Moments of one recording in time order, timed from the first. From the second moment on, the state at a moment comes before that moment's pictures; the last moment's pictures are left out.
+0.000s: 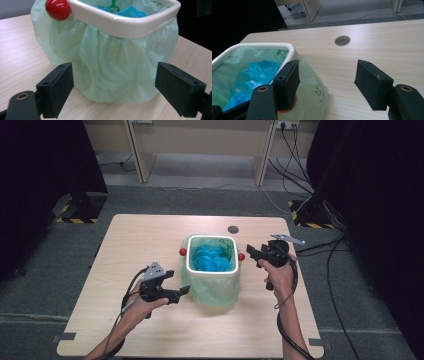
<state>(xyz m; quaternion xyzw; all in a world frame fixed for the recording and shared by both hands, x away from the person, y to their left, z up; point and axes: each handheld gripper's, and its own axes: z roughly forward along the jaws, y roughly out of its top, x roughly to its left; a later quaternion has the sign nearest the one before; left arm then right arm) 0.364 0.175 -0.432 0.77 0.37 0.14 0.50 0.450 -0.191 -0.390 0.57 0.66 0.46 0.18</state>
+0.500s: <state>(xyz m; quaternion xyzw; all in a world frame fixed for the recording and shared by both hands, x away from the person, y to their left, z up) 0.370 0.162 -0.418 0.77 0.36 0.15 0.50 0.471 -0.146 -0.384 0.53 0.71 0.43 0.17</state>
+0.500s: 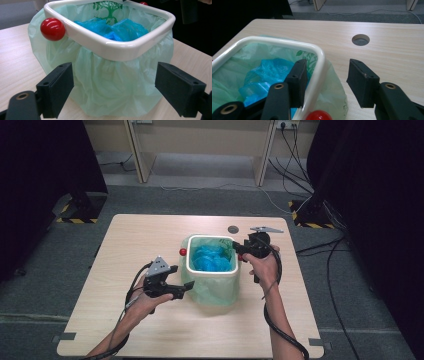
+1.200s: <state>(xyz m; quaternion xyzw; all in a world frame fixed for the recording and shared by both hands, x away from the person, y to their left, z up) 0.387 0.142 -0.422 0.78 0.36 0.14 0.49 0.489 -0.115 -0.387 0.51 0.77 0.33 0.19</state>
